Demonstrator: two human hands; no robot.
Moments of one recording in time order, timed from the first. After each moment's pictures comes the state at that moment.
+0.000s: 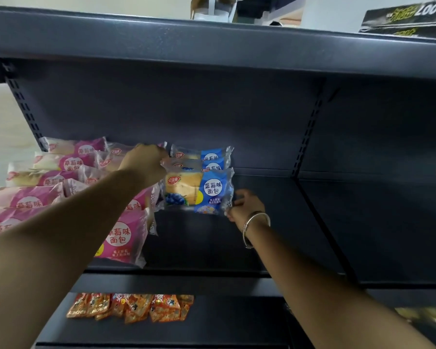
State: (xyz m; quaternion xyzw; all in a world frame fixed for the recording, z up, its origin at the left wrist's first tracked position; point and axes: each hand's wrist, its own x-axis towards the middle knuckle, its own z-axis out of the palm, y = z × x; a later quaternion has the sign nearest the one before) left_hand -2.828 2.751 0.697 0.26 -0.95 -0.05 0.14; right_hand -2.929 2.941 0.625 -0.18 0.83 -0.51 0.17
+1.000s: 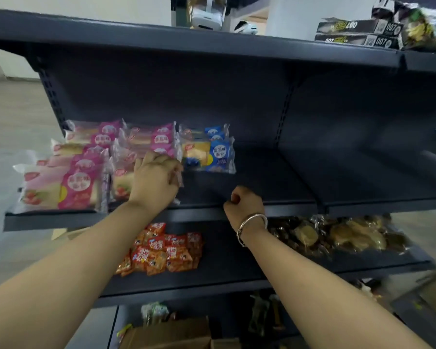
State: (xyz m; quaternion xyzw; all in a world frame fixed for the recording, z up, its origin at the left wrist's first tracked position) left_hand -2.672 2.841 0.663 0.18 -0.94 -0.09 0.29; right_hand -2.755 2.999 0.628 -0.21 0.90 -0.39 0.01
